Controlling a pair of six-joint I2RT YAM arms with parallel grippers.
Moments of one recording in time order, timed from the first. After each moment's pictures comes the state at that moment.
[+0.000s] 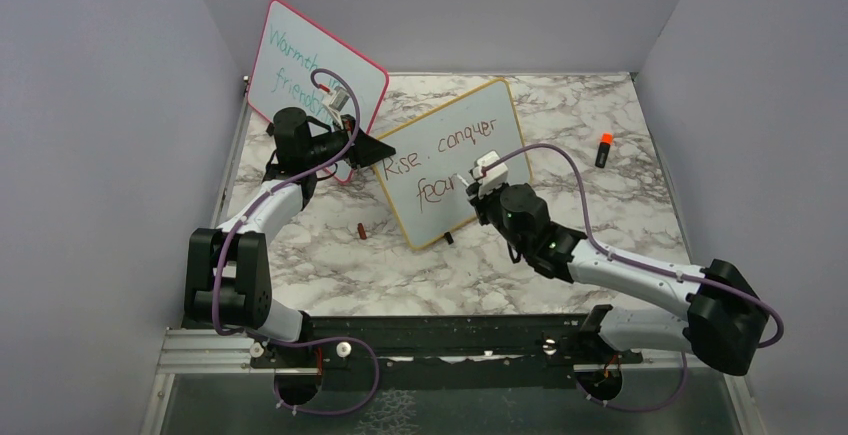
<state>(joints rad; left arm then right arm) -0.09 1.47 0.87 0.46 1.03 -0.50 0.88 1.20 0.63 0.30 0.38 -0.09</state>
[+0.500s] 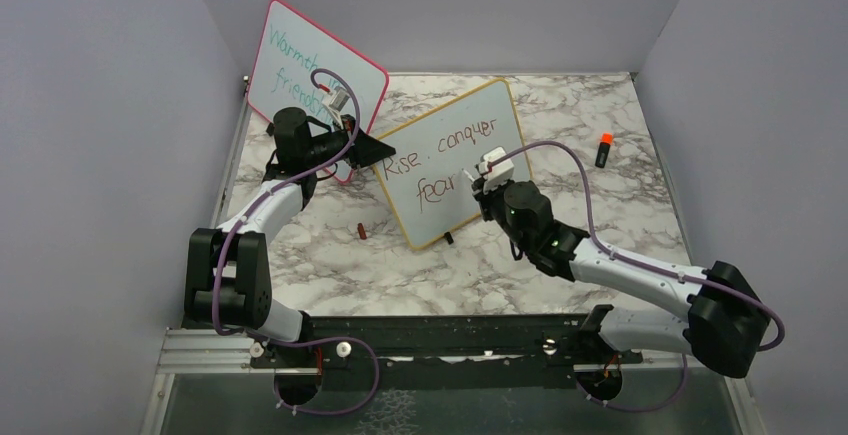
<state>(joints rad) -0.09 1.47 0.87 0.46 1.03 -0.50 0.86 1.18 0.63 0.30 0.40 -0.07</state>
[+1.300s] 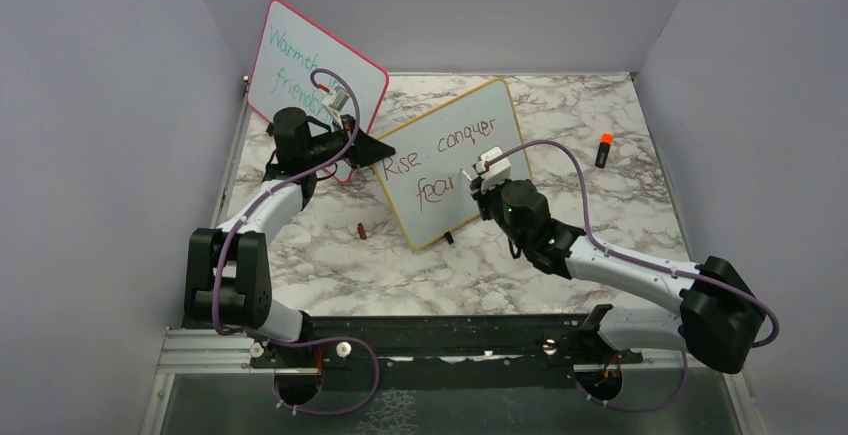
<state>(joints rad) -0.09 1.47 0.87 0.46 1.03 -0.50 0.84 1.22 0.63 0.32 0.37 -0.07</state>
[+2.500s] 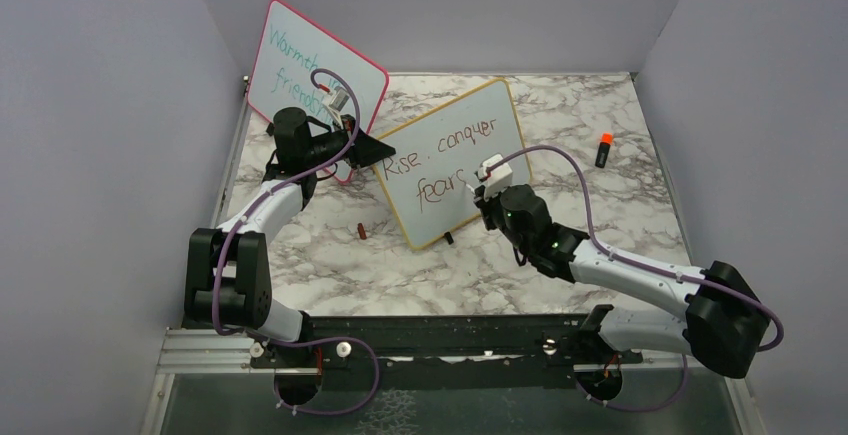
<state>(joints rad) -0.09 1.47 0.87 0.46 1.03 -0.50 0.84 1.18 0.61 0.21 0.38 -0.02</state>
